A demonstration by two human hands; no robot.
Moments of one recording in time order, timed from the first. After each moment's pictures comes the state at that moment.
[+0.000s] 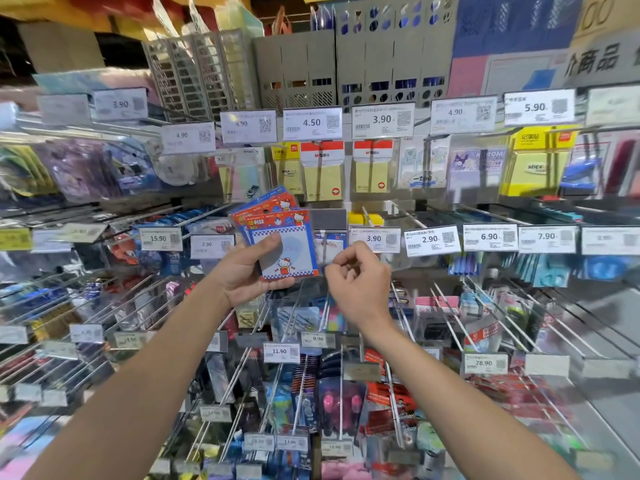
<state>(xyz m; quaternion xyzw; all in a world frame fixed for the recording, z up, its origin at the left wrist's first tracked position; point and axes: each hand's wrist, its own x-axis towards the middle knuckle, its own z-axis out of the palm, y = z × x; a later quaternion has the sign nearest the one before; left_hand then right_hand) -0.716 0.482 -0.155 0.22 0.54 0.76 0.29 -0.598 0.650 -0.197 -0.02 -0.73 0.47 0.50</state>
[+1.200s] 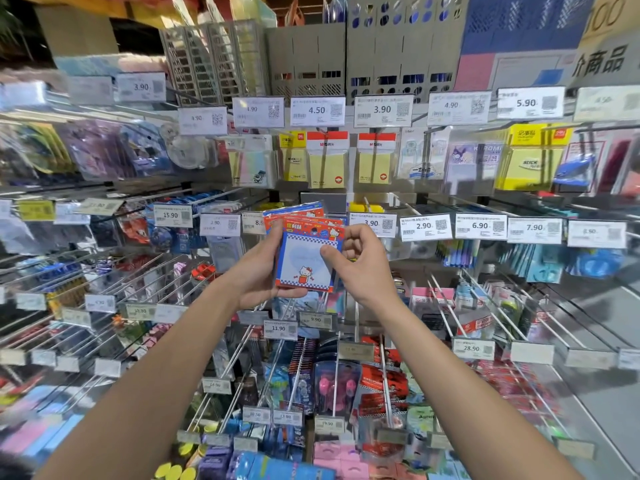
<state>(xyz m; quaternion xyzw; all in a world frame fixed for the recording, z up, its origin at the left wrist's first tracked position) -0.677 0.487 -0.178 0.19 0.63 0.69 0.30 -0.569 0.654 -0.183 0.01 -0.72 0.60 0.34</state>
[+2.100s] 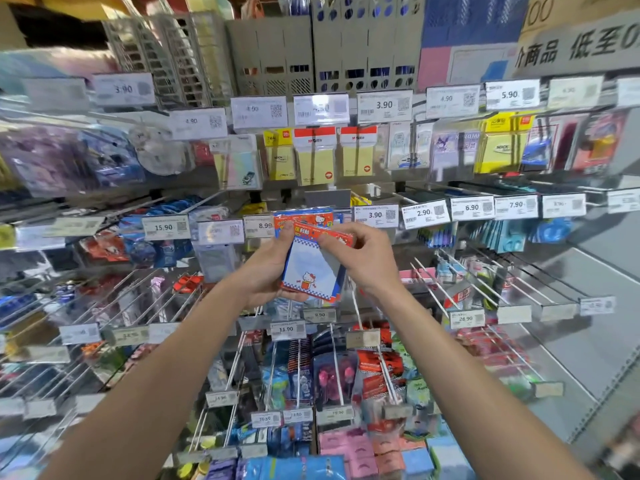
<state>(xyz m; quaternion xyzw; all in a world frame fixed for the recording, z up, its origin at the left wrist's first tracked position) -0.693 0.471 -0.171 0.29 0.65 0.61 0.34 -0.572 0.617 -0.168 -0.07 -0.73 0.57 0.38</state>
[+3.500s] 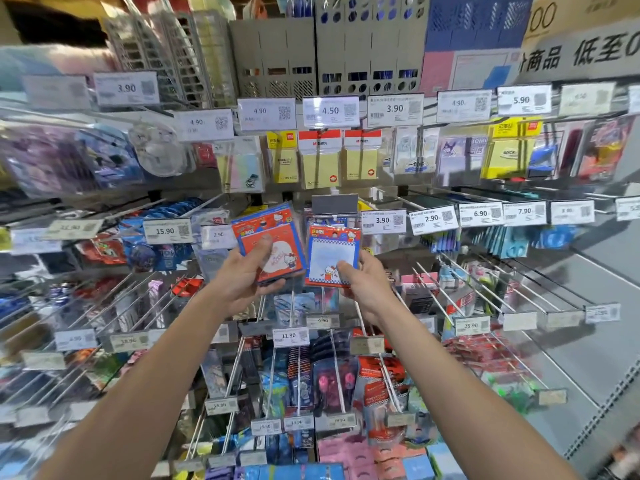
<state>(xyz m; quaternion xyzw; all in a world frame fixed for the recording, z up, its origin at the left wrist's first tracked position) -0.735 0.442 -0.188 0.20 0.59 0.74 0.25 -0.611 0.636 -0.224 -0.16 -0.65 0.69 0.27</state>
